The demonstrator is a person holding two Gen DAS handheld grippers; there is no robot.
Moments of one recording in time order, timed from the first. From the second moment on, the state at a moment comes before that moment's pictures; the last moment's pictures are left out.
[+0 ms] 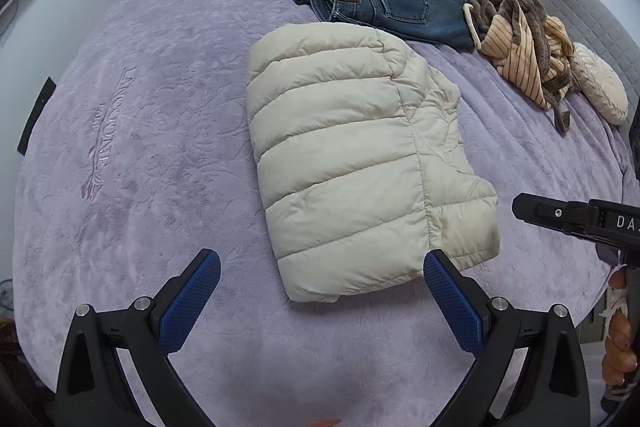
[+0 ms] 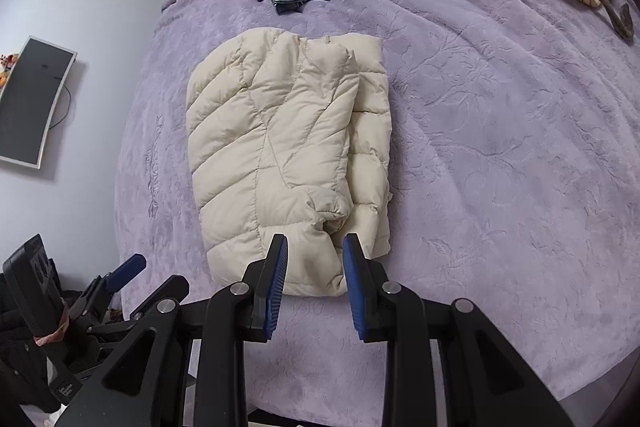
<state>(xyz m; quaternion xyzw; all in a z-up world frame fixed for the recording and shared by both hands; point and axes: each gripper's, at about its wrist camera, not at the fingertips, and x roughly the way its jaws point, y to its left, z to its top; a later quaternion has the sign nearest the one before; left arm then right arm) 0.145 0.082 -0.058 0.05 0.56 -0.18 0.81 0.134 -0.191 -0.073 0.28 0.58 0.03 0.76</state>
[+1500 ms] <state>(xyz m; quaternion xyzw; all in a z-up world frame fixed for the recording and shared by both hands) 0.119 0.104 0.016 0.06 0.54 -0.10 0.83 0.098 -0.142 0.021 0.15 0.54 -0.03 0.82</state>
